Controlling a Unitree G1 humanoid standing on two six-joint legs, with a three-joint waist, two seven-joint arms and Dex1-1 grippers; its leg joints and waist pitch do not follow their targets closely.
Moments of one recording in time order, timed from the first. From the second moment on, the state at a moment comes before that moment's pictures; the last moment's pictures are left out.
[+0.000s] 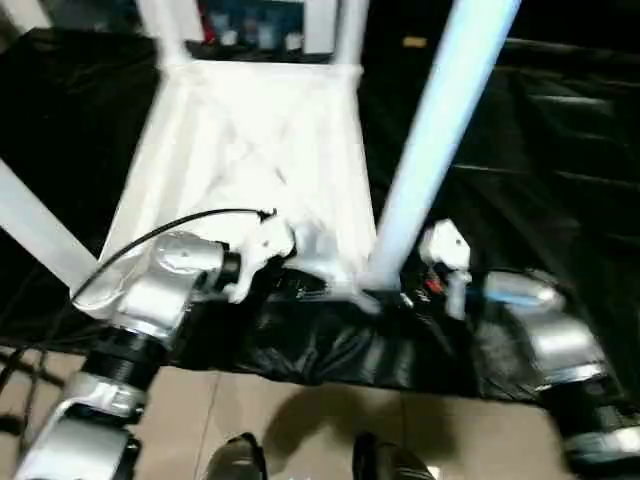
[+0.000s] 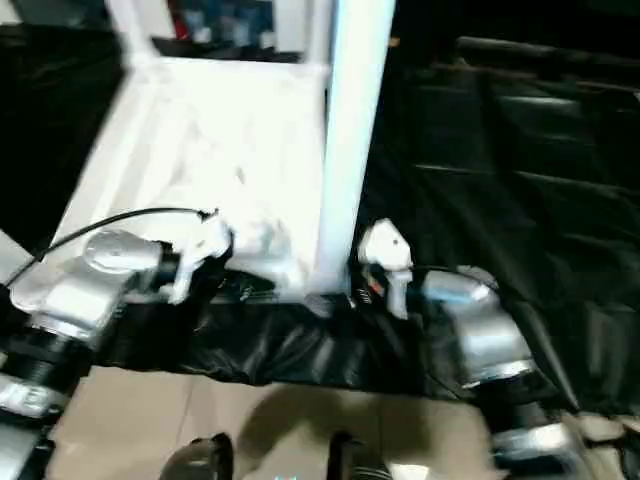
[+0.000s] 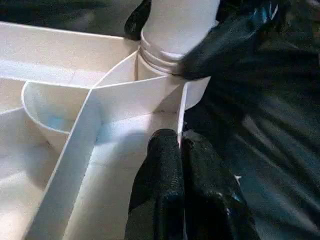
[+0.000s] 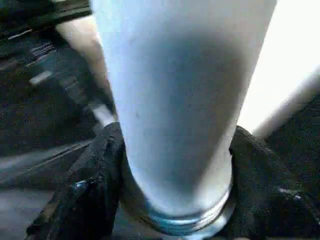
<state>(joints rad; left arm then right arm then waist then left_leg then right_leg) -0.59 0.32 -0.21 0.37 0.02 0.24 -1.11 -0.41 -0.24 0.07 0.33 0.11 0.14 0.82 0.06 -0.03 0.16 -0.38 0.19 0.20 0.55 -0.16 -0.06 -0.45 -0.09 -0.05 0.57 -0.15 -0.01</state>
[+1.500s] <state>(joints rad) -0.56 0.44 -0.24 0.31 -0.06 0.25 -1.39 -0.45 -0.41 0.19 0.29 0.16 0.12 1.25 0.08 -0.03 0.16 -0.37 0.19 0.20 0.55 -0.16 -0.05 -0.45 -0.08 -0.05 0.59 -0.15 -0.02</state>
